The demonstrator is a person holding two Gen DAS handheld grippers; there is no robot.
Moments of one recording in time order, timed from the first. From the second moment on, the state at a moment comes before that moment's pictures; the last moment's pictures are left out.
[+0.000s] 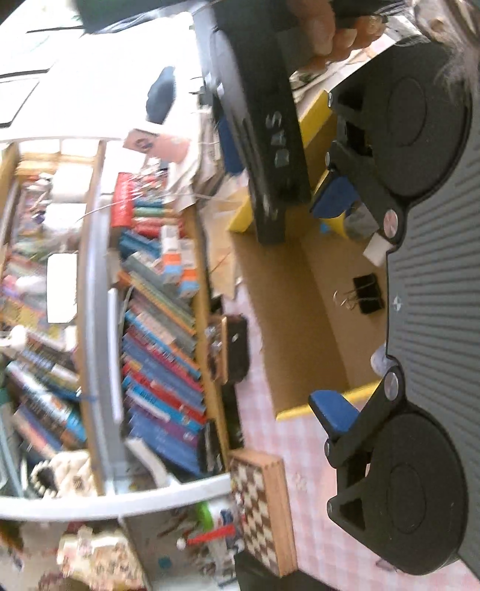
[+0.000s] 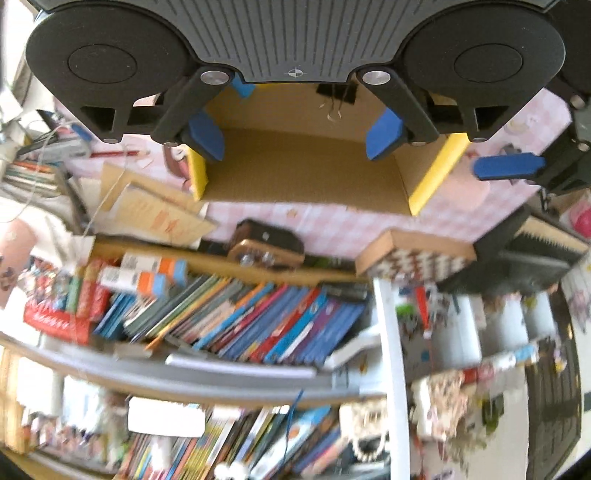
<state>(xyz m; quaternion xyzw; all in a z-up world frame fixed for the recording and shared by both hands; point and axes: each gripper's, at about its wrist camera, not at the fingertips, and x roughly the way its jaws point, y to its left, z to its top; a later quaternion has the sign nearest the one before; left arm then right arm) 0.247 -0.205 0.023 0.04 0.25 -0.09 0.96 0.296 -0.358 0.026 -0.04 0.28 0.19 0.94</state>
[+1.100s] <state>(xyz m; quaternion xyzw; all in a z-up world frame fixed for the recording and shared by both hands) 0.117 -0.123 0.010 -0.01 0.24 -0.06 0.97 0.140 -0.335 -0.010 0.02 0.29 0.06 0.95</state>
